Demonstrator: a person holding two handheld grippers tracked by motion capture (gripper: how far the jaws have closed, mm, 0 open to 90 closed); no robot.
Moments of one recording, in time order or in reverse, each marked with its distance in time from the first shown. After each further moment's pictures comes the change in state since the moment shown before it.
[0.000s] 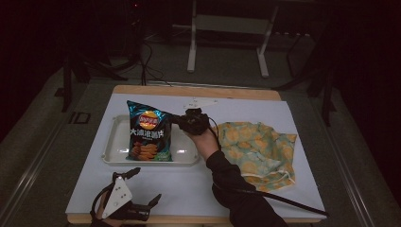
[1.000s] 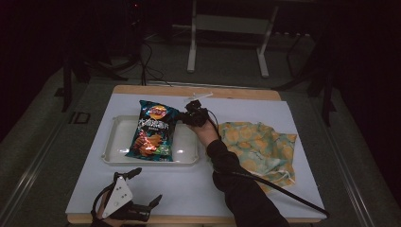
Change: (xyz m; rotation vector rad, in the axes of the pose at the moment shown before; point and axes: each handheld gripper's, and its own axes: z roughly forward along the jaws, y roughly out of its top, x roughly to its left) left arm 0.000 0.000 0.001 -0.001 -0.018 -0.005; right arm -0.054 -0.011 0.040 0.165 -0.068 0.048
